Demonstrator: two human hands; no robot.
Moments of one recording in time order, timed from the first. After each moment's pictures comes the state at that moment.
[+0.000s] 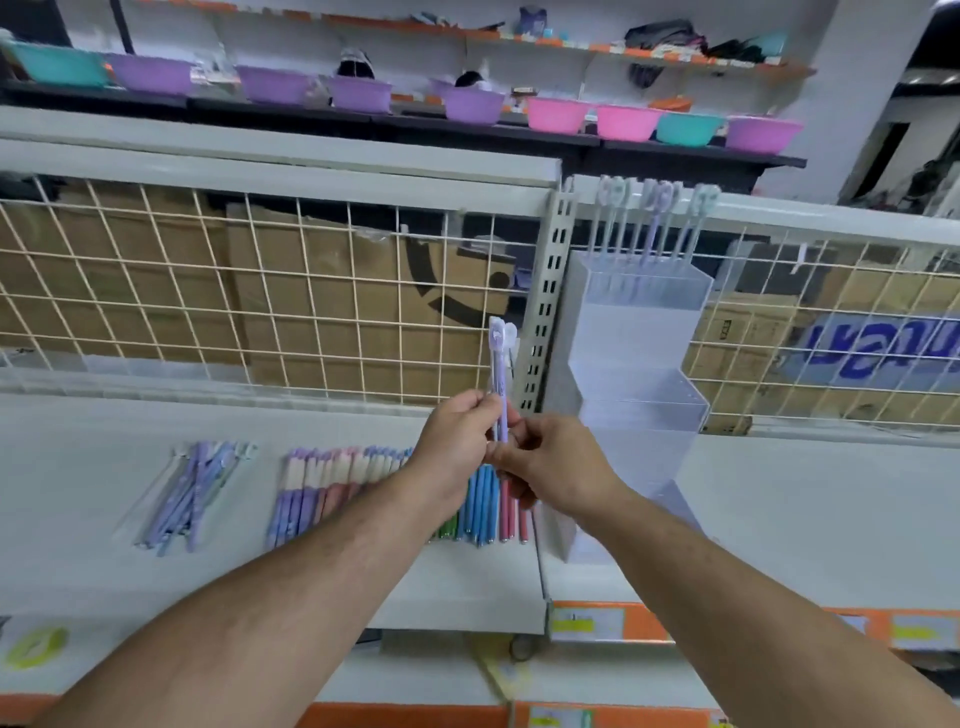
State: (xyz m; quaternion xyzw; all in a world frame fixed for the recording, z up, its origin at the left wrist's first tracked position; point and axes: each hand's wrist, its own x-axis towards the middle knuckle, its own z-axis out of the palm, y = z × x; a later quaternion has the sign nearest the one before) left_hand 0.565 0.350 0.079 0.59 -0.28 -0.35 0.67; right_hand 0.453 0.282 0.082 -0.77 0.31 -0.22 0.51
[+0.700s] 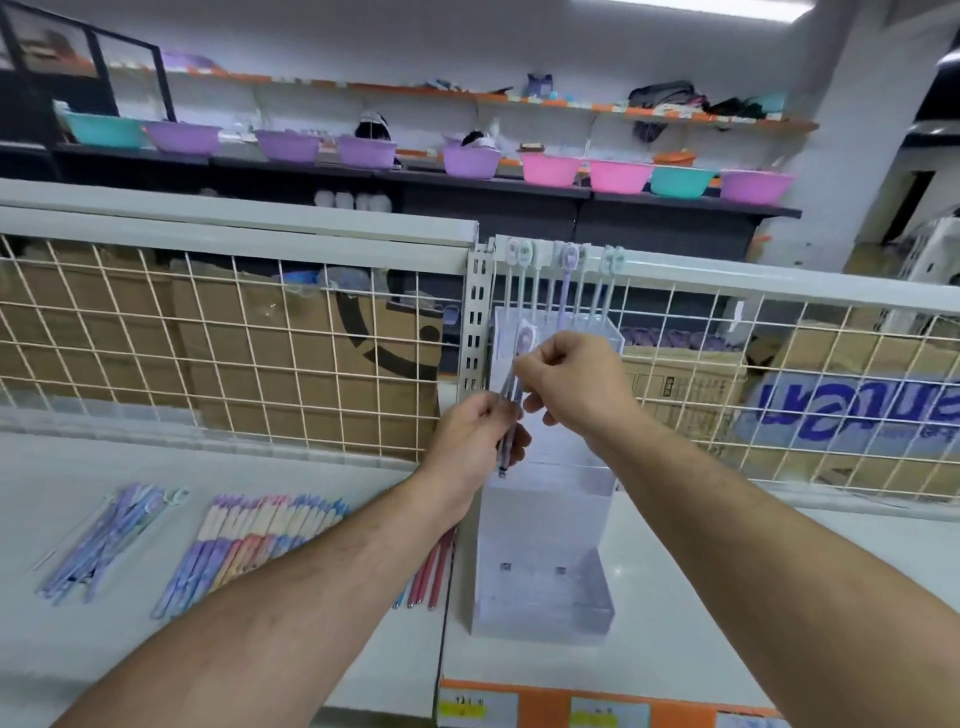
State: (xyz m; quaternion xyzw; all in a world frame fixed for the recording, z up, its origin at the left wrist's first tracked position) left_hand 0.485 0.250 0.127 0.60 -0.34 -0.29 0.66; right_hand 0.398 0.158 0.194 -0.79 0.32 -0.34 0.40
